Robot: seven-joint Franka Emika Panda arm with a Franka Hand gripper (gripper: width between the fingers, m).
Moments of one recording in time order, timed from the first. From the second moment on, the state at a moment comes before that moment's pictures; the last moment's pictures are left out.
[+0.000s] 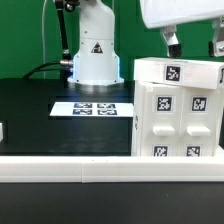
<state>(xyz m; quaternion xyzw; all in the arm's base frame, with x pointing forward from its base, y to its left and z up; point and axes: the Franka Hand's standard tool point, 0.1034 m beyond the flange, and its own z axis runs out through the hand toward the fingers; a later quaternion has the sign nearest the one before) 0.623 0.100 0.171 -0.85 0.52 0.01 0.10</state>
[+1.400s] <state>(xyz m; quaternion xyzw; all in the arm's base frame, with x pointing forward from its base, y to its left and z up) 0.624 0.099 0.173 -0.99 -0.13 -0.02 0.05</state>
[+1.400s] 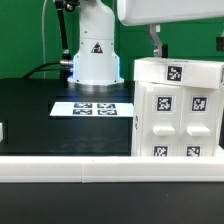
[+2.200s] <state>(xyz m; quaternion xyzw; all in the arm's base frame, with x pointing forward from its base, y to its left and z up) 0.616 0.091 0.157 -0.94 -0.35 -0.02 0.03</state>
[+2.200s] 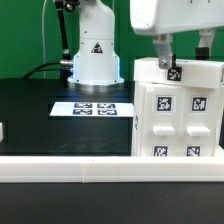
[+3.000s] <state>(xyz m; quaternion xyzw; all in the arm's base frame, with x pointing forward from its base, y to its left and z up) 0.615 0.085 0.153 -0.94 -0.33 -0.02 0.03</state>
